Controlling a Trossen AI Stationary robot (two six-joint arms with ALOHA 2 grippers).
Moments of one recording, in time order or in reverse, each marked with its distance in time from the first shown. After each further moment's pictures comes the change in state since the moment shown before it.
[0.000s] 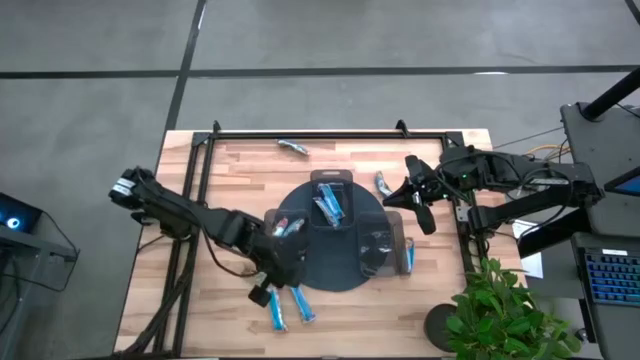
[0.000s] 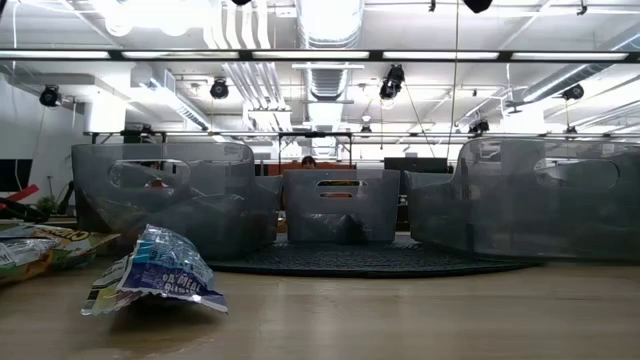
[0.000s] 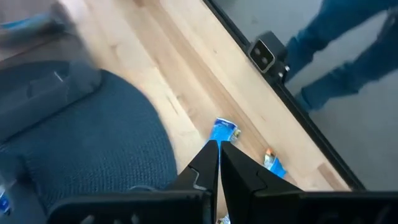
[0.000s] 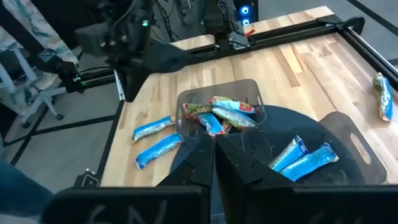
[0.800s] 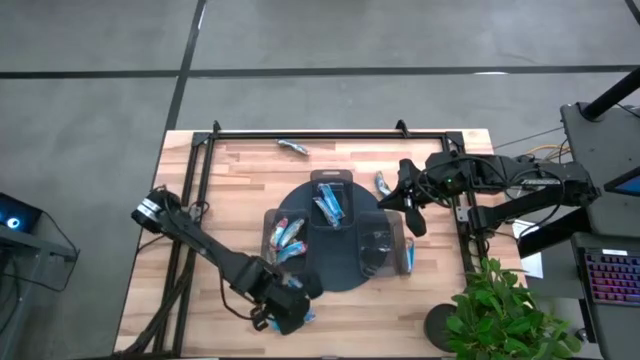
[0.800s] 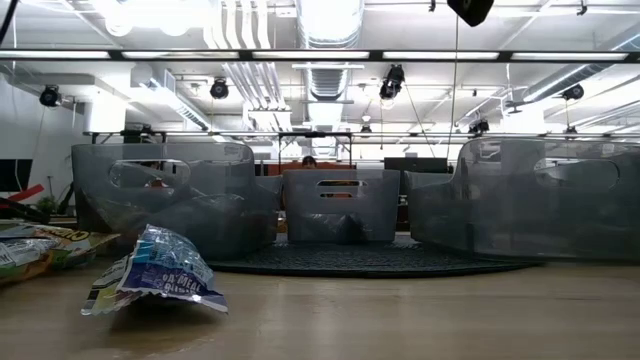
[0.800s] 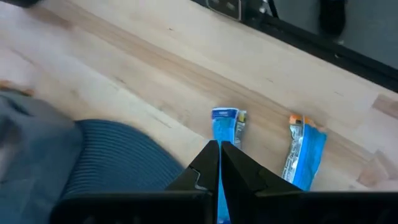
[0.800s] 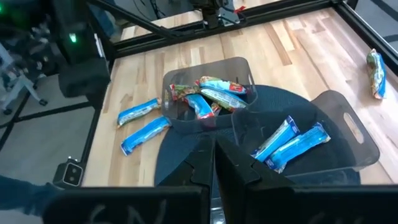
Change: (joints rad) left arm -0.170 0.273 0.208 -0.123 -0.193 0.418; right arm 0.000 0.055 -0.001 -0.034 0.030 -0.002
